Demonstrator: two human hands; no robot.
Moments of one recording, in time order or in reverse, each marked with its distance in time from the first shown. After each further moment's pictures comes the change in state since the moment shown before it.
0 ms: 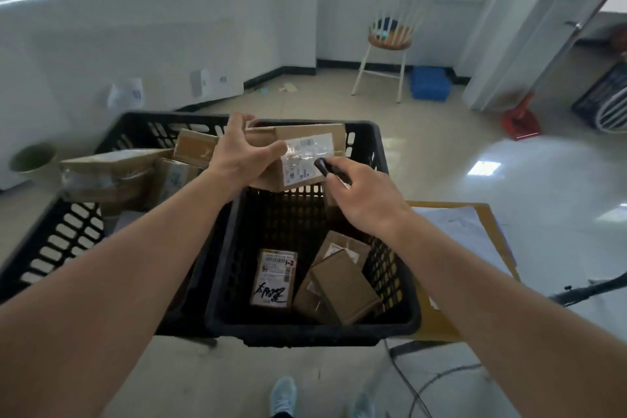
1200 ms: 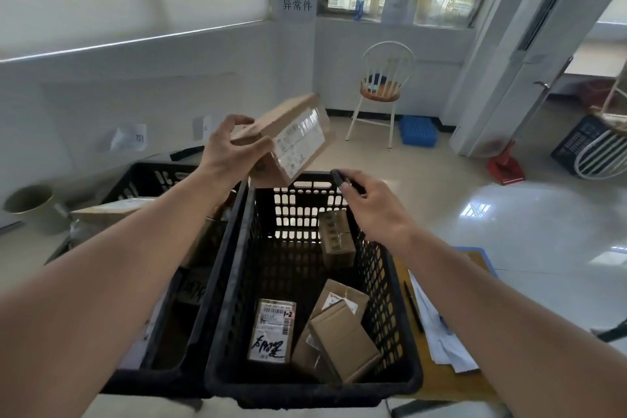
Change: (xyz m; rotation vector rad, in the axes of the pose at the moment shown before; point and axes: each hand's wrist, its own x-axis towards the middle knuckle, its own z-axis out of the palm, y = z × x) left_hand 0.038 0.058 -0.044 -0.312 0.038 0.099; right_hand 0.039 -0.013 -0.040 0.257 0.115 0.047
